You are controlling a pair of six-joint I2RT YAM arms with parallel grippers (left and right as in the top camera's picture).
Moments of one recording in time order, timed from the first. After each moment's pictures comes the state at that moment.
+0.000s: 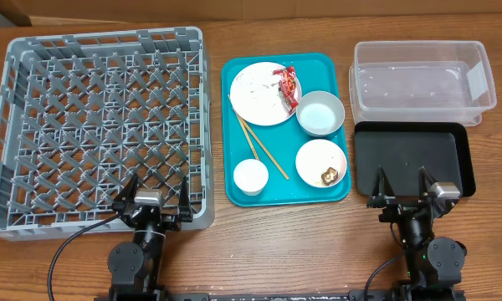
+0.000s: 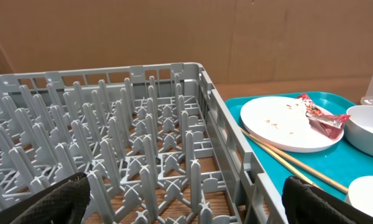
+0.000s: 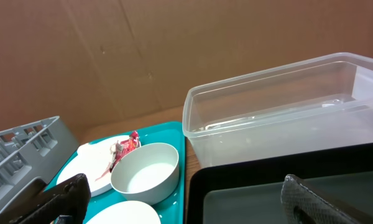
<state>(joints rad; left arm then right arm) -0.02 0.02 0.01 -0.07 0.05 0.01 0.02 0.01 0.02 -0.03 -0.05 0.28</state>
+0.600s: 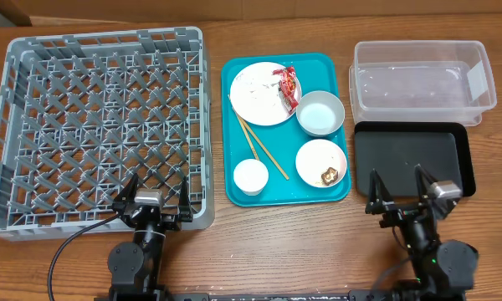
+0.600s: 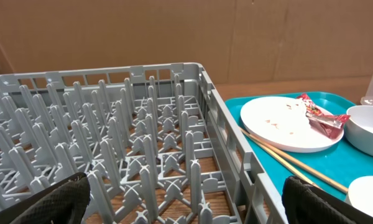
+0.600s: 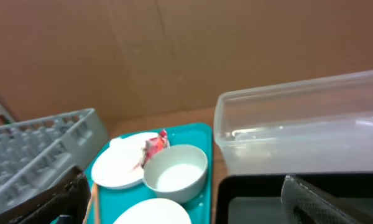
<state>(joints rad) -0.02 0.02 0.01 -0.07 0.05 0.01 0.02 0.03 0.19 -0.18 -0.18 0.24</state>
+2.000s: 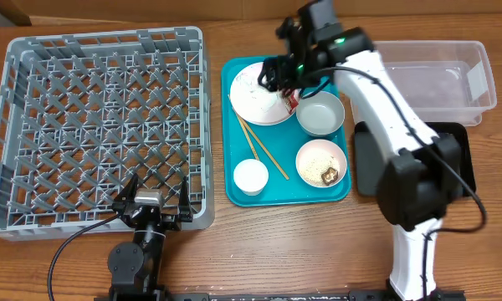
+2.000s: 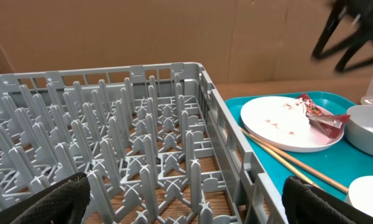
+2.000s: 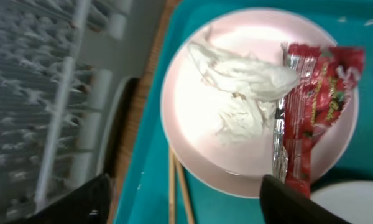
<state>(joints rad) -0.02 0.02 0.01 -0.07 0.05 0.01 0.39 2.20 2.03 -0.95 -0.36 0.17</state>
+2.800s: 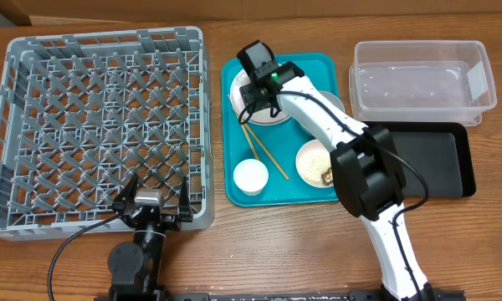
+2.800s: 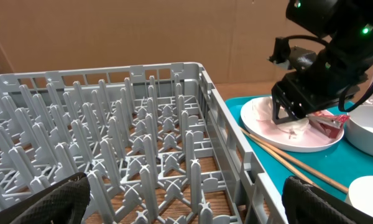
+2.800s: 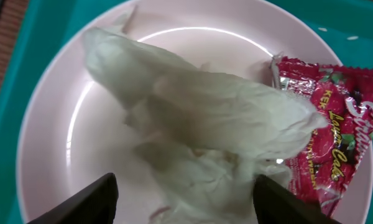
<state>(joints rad) -0.02 0.02 0.01 -0.07 0.05 0.01 0.54 2.41 2.03 -0.77 0.16 0.19</state>
